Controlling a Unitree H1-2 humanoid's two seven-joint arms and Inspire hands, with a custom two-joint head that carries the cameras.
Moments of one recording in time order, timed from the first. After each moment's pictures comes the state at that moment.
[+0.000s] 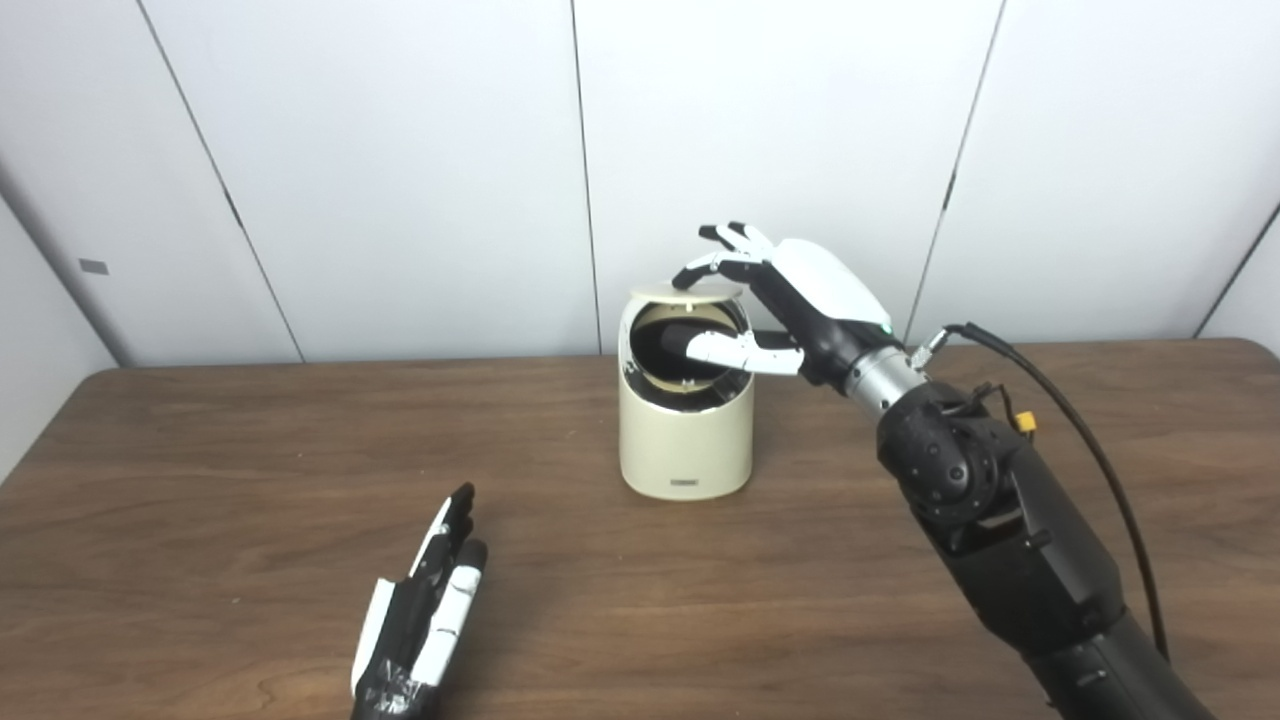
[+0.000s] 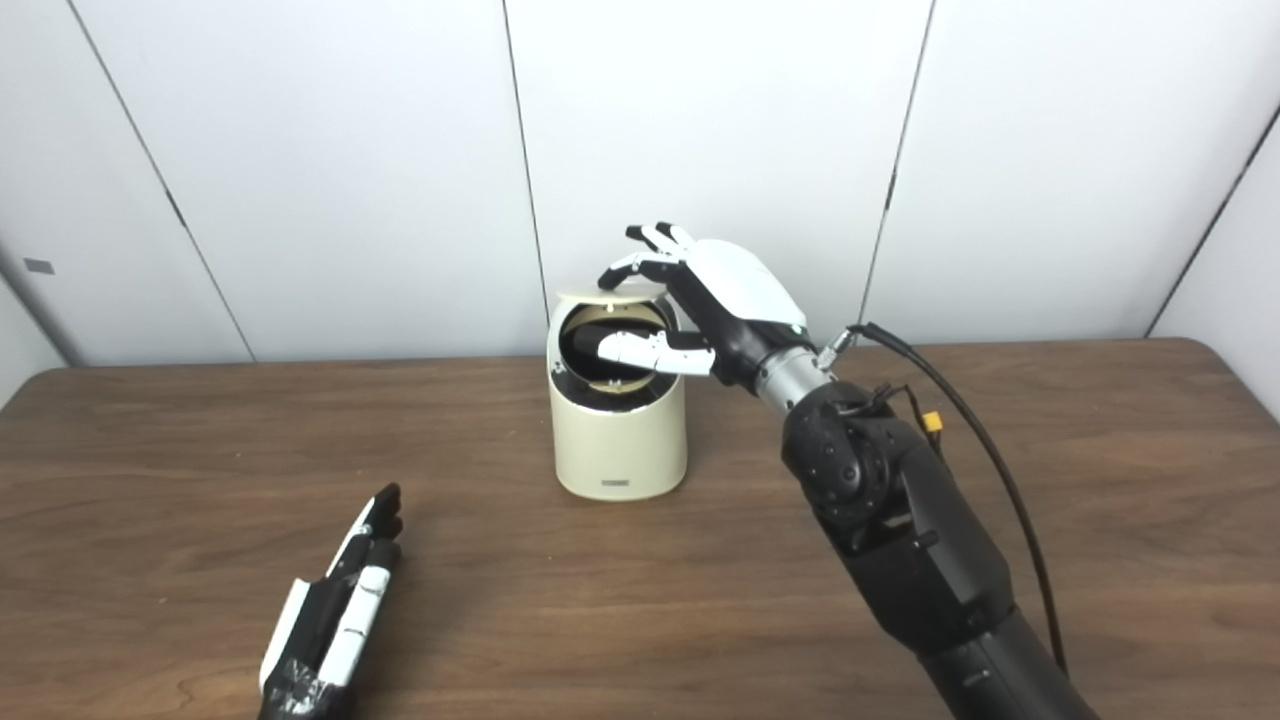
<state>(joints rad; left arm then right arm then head) 0.11 0.05 -0.02 -0.20 0.04 0.02 -0.04 -0.64 -0.29 0.31 -0.05 -0.63 0.22 0.24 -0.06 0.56</state>
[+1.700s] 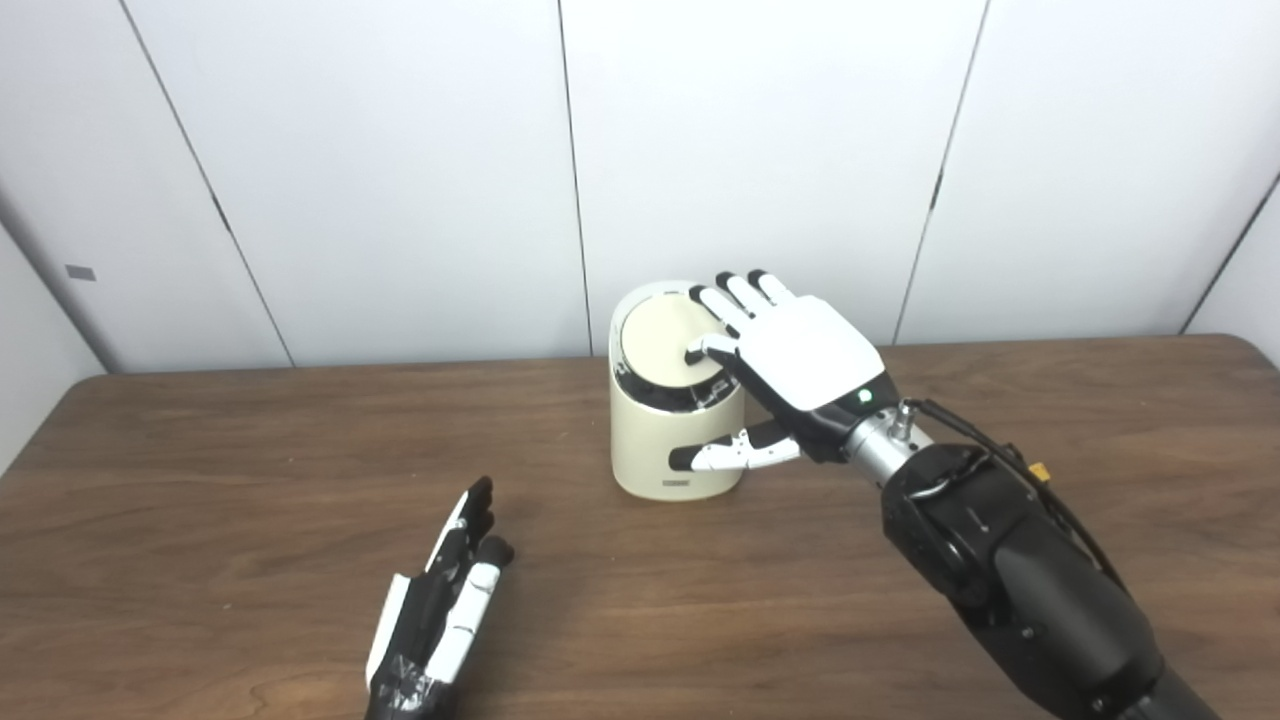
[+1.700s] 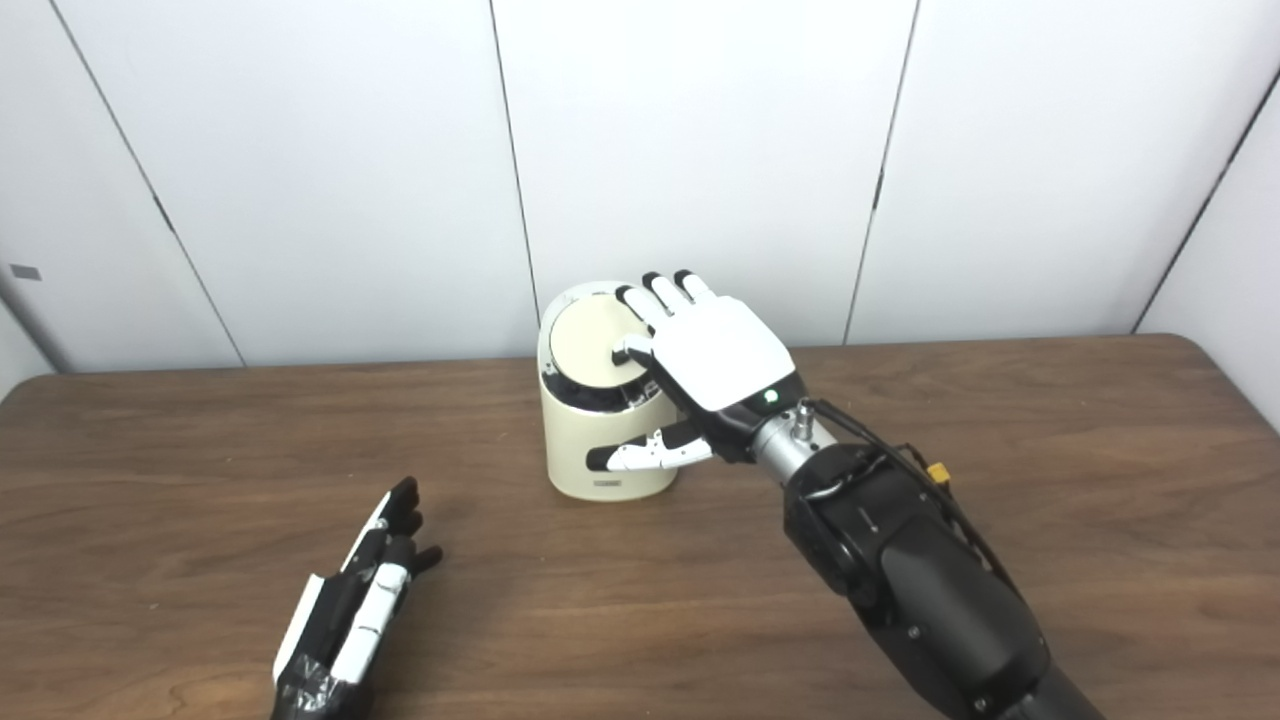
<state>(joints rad) 0.11 0.03 -0.03 -0.24 -0.02 0.05 -0.05 -0.55 -0.35 0.44 -0.18 -1.10 0.11 0.31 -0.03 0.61</state>
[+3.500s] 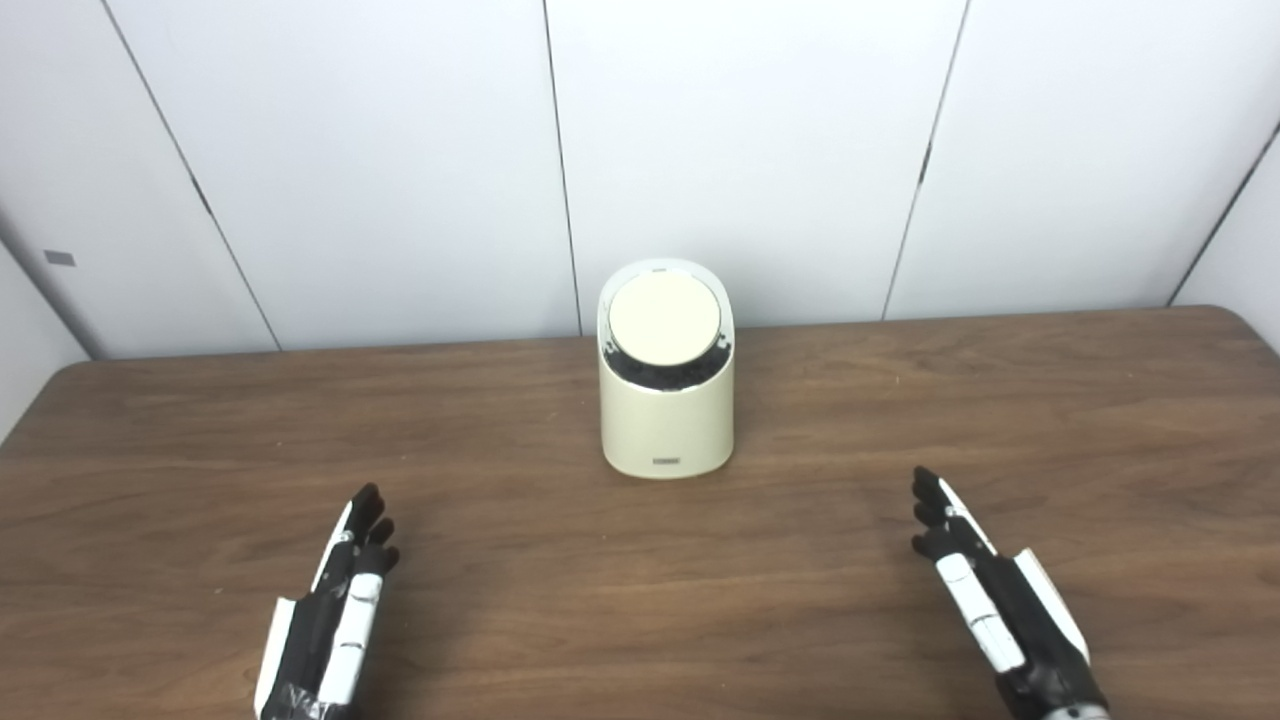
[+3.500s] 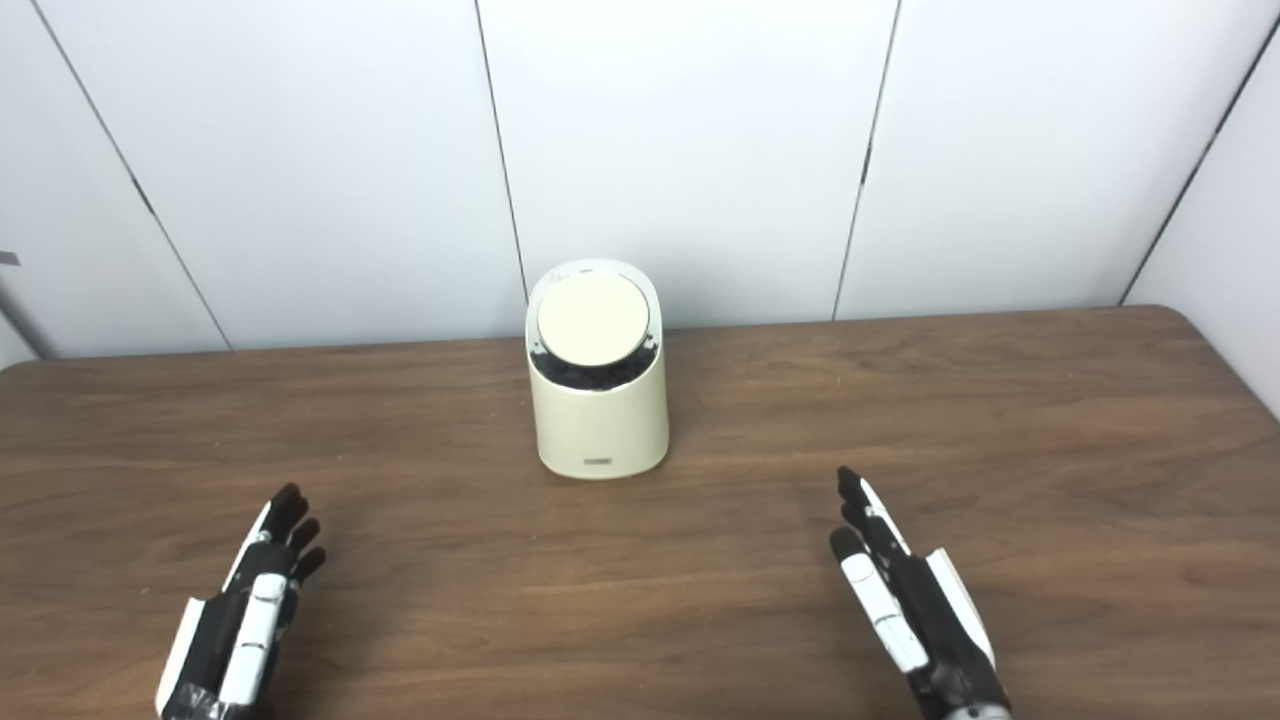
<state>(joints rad) 0.22 0.07 0.11 -0.29 -0.05 -0.02 -0.05 0.16 -0.13 -0.03 -0.37 -0.16 0.14 0.13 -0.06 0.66</state>
